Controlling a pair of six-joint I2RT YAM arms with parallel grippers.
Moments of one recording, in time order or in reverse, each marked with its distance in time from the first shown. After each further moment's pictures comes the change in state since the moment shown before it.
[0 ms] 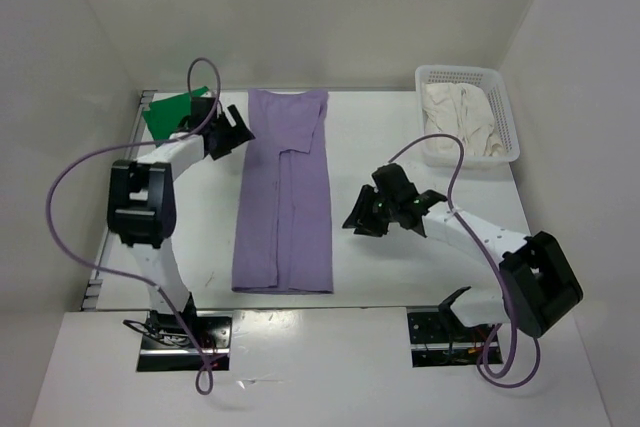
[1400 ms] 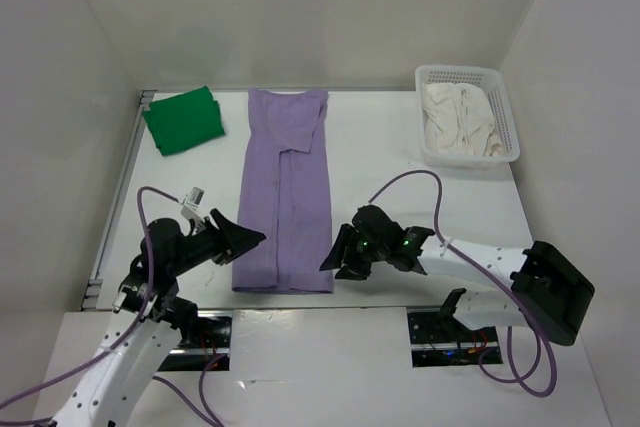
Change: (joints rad) left arm -0.223 -1.675 -1.040 -0.212 0.417 -0.462; right arm 0.327 -0.100 -0.217 0.169 -0.041 0.335
